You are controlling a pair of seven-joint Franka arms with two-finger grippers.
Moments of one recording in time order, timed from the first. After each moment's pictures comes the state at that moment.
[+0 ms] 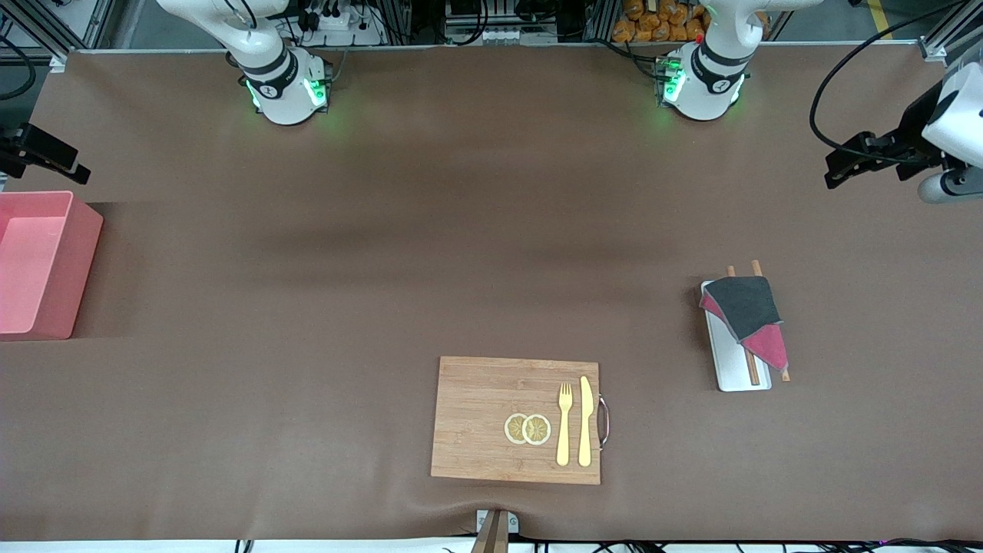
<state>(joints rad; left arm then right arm) -0.01 0.00 -0.09 -1.53 0.03 1.47 -0.20 0.01 -0.07 -0.11 -1.56 0.04 1.46 0.03</state>
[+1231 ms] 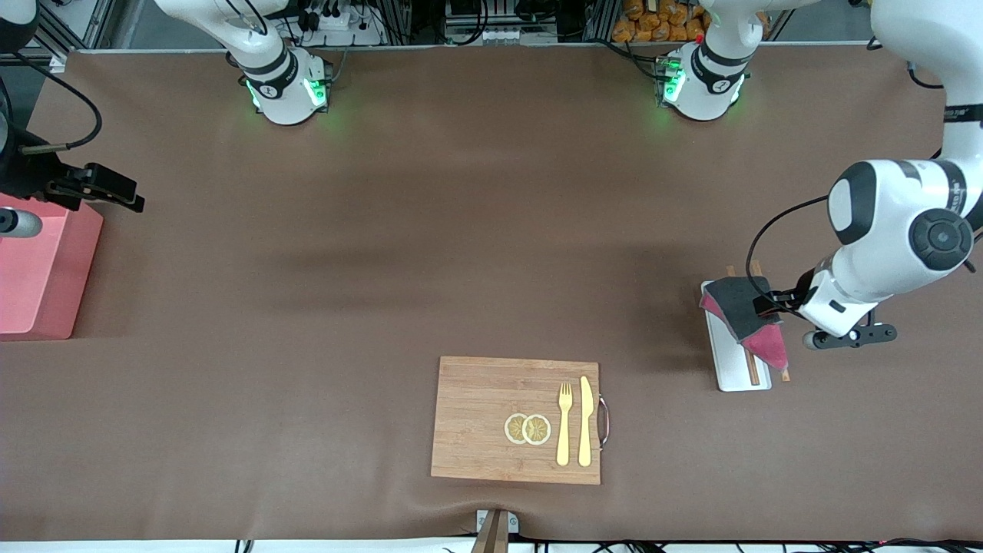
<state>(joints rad) 0.06 0.33 -0.09 -1.88 0.06 2.16 -0.16 0.09 0.04 -0.12 -1.54 0.04 1.47 0.03</state>
